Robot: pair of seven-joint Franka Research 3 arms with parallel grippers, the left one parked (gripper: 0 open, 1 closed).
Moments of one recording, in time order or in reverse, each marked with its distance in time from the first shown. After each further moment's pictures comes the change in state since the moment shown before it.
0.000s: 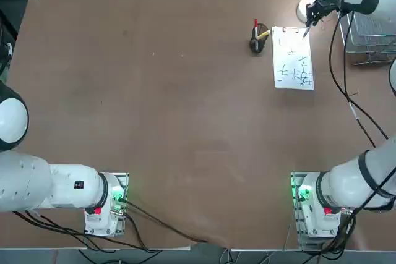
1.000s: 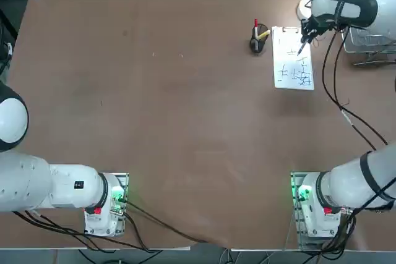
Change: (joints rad) arm 0.009 -0.077 0.002 -0.198 0.037 0.068 0.115
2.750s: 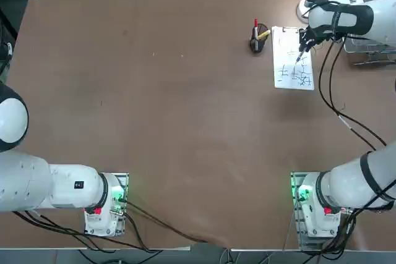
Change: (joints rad) arm 0.000 0.001 0.001 -0.065 0.000 0.052 0.009
